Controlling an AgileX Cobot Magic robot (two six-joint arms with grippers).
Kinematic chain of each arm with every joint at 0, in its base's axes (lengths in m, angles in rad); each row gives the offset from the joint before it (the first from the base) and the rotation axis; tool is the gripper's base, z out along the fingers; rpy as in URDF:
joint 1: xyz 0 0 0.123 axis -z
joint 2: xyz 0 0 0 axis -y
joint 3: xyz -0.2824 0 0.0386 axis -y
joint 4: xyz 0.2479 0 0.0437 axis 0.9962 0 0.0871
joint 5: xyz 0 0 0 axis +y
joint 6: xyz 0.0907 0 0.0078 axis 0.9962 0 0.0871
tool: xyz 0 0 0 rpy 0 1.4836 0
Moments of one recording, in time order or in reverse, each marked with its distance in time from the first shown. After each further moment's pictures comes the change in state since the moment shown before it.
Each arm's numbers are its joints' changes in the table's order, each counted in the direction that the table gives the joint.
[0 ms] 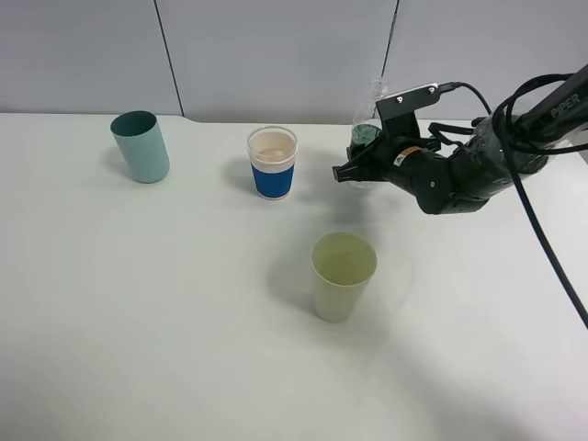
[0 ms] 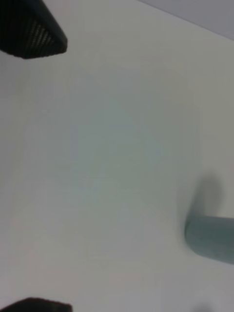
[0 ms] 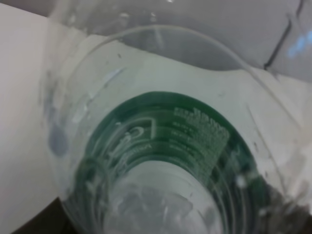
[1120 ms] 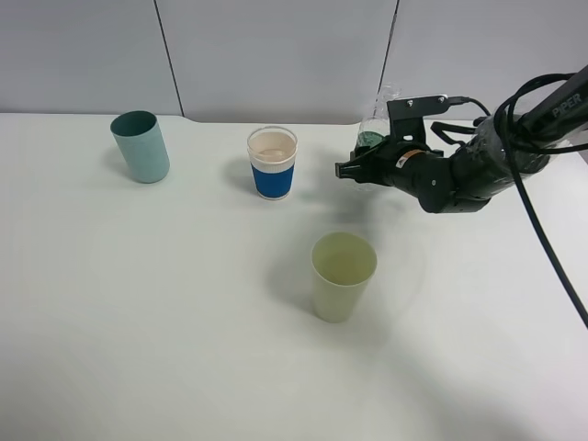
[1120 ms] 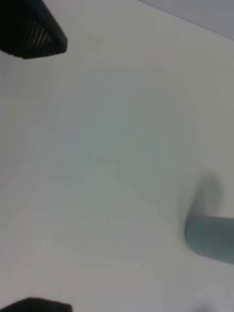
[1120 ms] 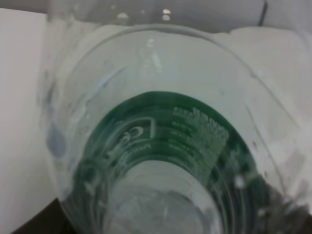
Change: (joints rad) left arm 0.000 0.000 0.000 0.000 0.000 0.000; right arm 0.006 0.000 0.000 0.018 0.055 0.131
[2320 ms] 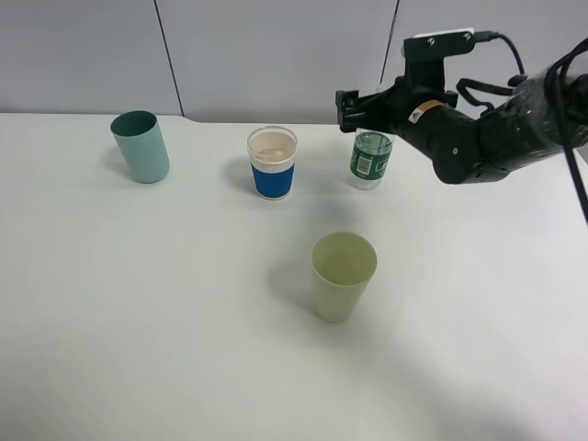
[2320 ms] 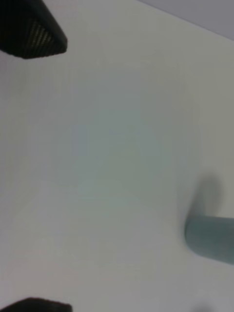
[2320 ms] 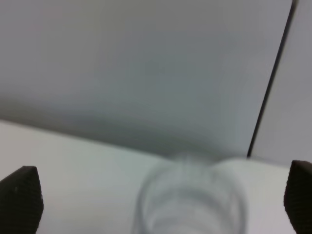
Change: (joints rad) left arm 0.000 0.000 0.000 0.000 0.000 0.000; right arm 0.000 0.179 -0.002 -0.071 -0.105 -0.018
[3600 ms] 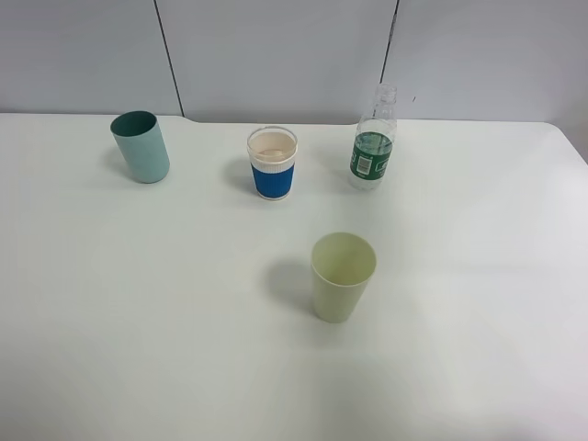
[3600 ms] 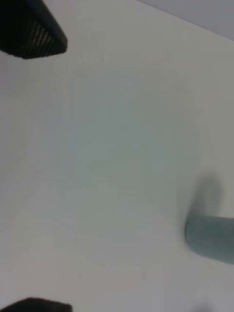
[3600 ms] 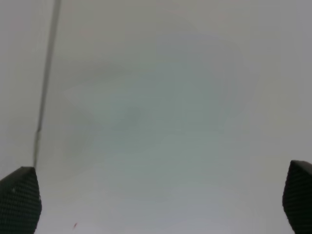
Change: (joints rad) left arm 0.000 0.000 0.000 0.000 0.000 0.000; right arm 0.430 0.747 -0.001 -0.253 0.595 -0.047
